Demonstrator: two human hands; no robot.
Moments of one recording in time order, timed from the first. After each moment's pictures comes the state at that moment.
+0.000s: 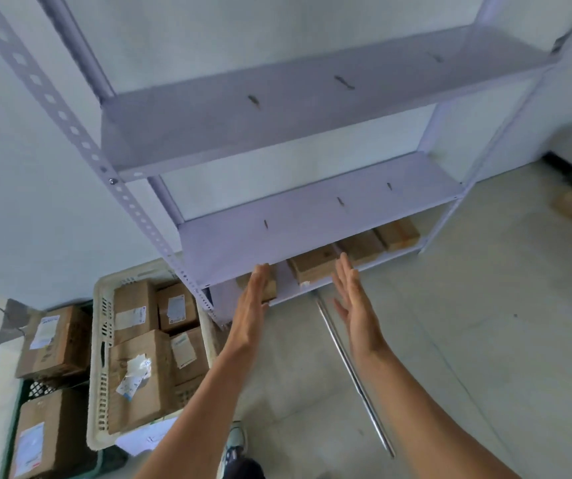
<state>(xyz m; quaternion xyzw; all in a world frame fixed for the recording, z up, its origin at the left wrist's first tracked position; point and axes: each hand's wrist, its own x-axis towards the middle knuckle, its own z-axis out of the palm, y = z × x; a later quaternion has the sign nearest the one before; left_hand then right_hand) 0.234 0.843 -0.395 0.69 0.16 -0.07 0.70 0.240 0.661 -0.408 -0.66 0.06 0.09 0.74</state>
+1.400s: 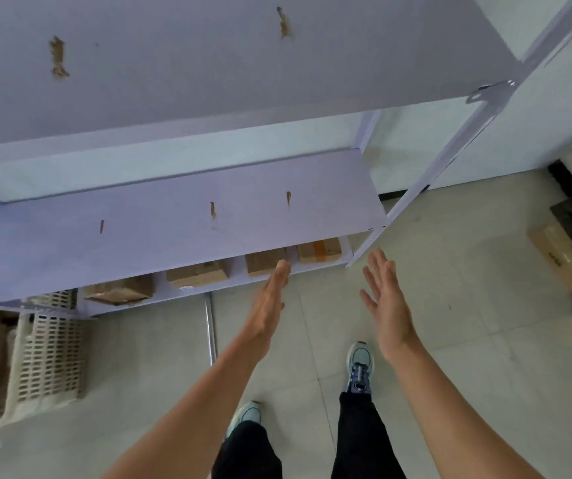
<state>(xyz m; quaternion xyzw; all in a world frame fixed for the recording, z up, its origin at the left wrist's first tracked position) 0.581 0.346 -0.486 0.64 0.26 -0.18 0.70 0.615 0.146 -0.481 -0.68 0.15 0.17 0.70</state>
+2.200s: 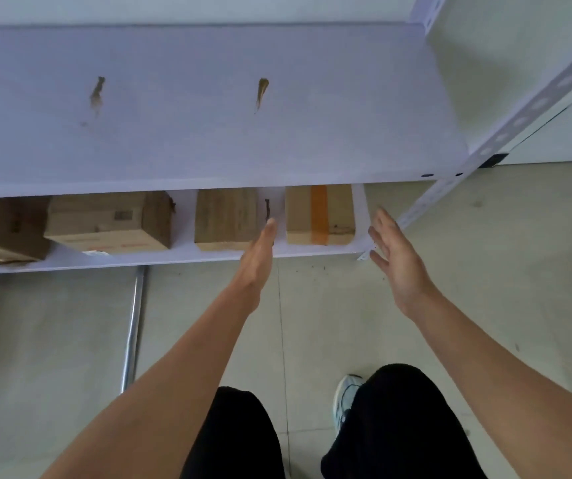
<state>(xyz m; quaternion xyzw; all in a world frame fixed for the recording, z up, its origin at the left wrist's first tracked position) 0.733 0.288 -0.895 0.62 0.38 -0.12 0.67 0.804 0.063 -0.878 -0.73 0.05 0.25 0.64</state>
